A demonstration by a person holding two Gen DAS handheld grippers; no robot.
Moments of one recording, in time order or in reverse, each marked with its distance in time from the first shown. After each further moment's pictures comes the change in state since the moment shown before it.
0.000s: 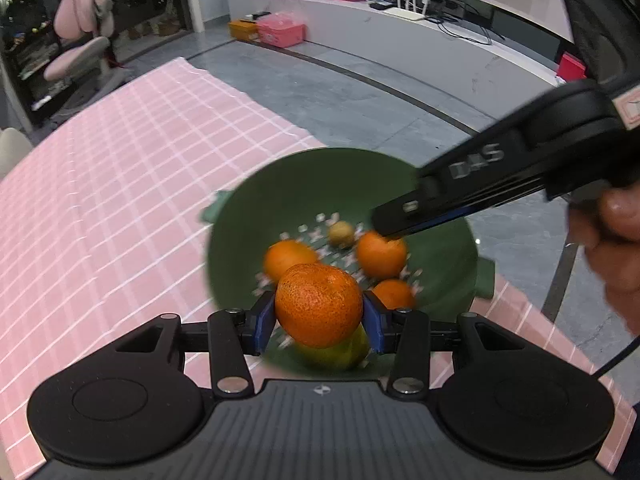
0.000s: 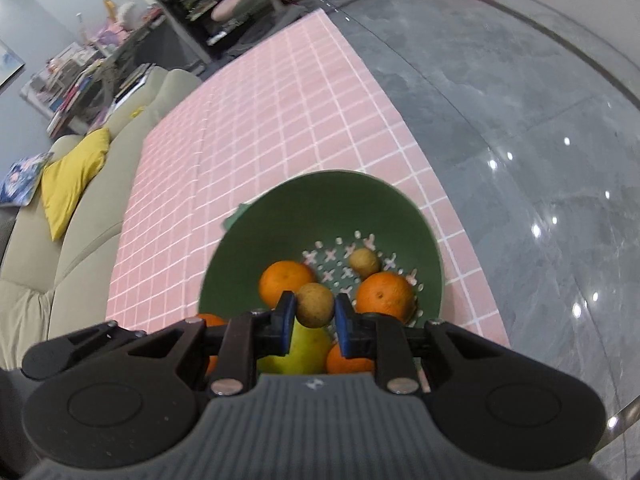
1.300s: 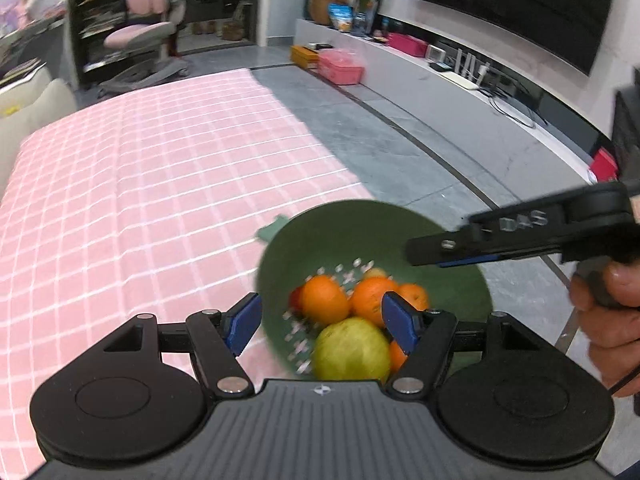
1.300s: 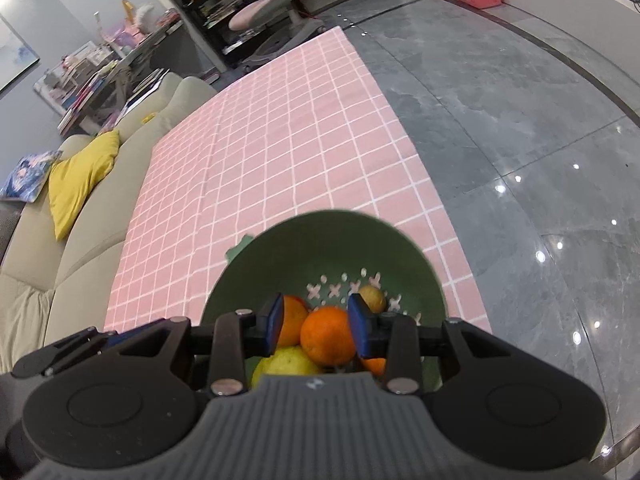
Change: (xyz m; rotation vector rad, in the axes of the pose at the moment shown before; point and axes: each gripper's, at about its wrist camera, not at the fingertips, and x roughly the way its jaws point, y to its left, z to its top) left arm -0.037 0.040 -0.015 -0.269 -0.132 0.036; right arm -0.002 0.007 0.010 -0.079 -0.049 0.021
